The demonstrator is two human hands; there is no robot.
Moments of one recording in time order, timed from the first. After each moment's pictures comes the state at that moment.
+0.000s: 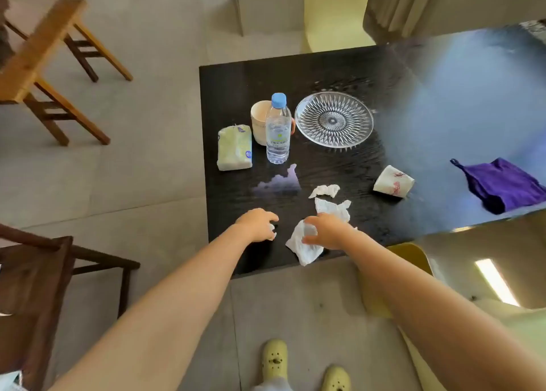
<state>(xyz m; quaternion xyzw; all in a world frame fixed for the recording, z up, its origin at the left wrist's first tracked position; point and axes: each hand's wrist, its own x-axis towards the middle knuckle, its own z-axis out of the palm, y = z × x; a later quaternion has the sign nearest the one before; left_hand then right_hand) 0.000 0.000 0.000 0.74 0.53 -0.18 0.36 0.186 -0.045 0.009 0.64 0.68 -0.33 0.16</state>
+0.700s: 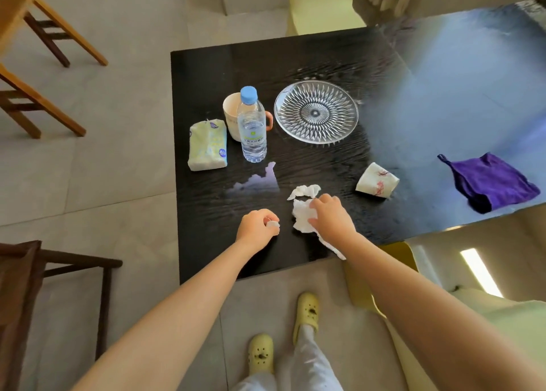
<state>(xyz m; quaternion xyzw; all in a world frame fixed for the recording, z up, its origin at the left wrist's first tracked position) 0.060 -0.010 -0.022 0.60 0.65 0.08 0.46 0.245 -0.022 -0.020 0.71 0.66 -0.21 0.06</state>
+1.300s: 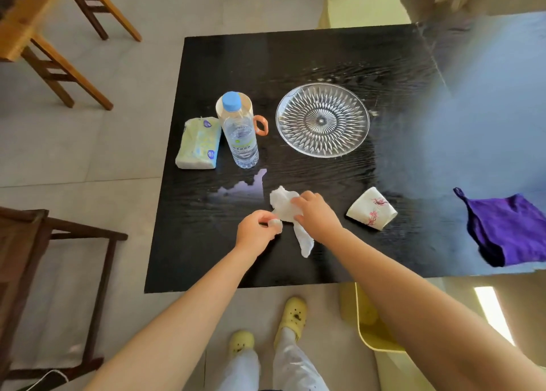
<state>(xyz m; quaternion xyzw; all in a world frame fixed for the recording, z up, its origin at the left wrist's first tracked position) 0.132 0.004 -0.022 0.41 0.72 0.21 0.51 0.286 0.045 -0.034 0.61 0.74 -0.28 0.04</state>
